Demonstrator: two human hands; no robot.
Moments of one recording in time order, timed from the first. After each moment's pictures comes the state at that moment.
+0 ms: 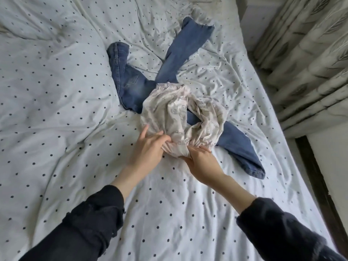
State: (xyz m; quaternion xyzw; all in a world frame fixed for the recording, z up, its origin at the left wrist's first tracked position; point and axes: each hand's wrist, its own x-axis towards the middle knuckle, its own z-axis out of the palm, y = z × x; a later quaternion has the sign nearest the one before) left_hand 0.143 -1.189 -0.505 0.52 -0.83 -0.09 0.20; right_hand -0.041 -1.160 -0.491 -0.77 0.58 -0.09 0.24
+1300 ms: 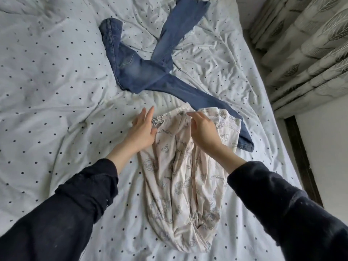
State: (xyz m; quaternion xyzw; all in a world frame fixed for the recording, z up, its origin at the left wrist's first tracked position) left_hand 0.155 -1.173 -0.477 0.63 -0.68 -0.36 0.02; right_hand -0.038 -1.158 -0.458 -0.68 0.67 -0.17 0.25
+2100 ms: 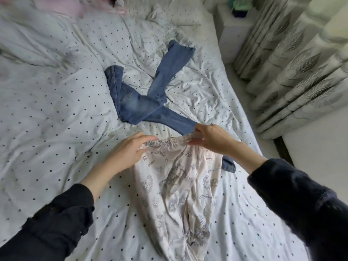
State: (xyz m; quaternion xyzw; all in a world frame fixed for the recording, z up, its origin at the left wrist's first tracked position) left_hand 0.174 -1.176 -0.380 0.52 -0.78 -0.33 0.09; right_hand -0.091 -1.191 -0.354 -0.78 0.58 0.01 0.23
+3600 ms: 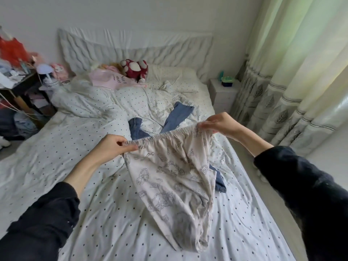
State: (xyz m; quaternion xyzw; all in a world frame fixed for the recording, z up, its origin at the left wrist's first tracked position) left_hand 0.242 -1.105 -0.205 0.63 -0.65 -0.33 0.26; right_hand -0.101 -1.137 -0.157 -0.69 0.61 -0.23 0.32
